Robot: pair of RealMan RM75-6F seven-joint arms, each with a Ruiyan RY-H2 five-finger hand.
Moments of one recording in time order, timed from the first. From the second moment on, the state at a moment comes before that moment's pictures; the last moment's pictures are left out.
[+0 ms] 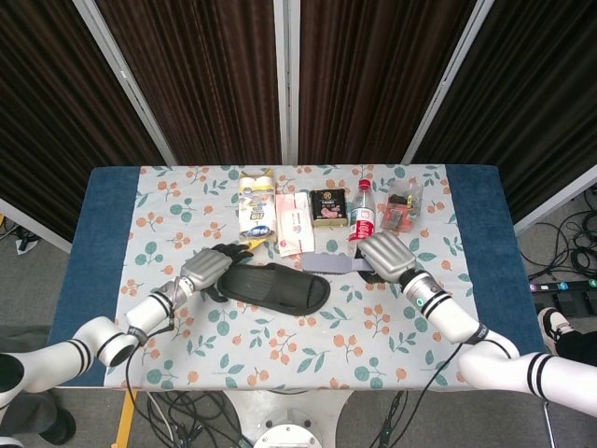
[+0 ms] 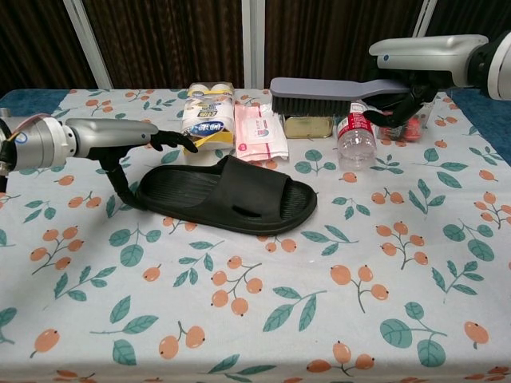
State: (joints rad) left arm -0.84 -1.57 -0.09 -1.12 1.51 0.62 -0.30; right arm 0.85 -1.27 0.16 -1.58 -1.18 0.72 -0.11
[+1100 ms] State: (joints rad) left arm -0.85 -1.67 -0.05 -1.03 1.46 0.69 -0.30; right arm 0.95 -1.64 0.11 -1.24 -1.21 0.70 -0.27
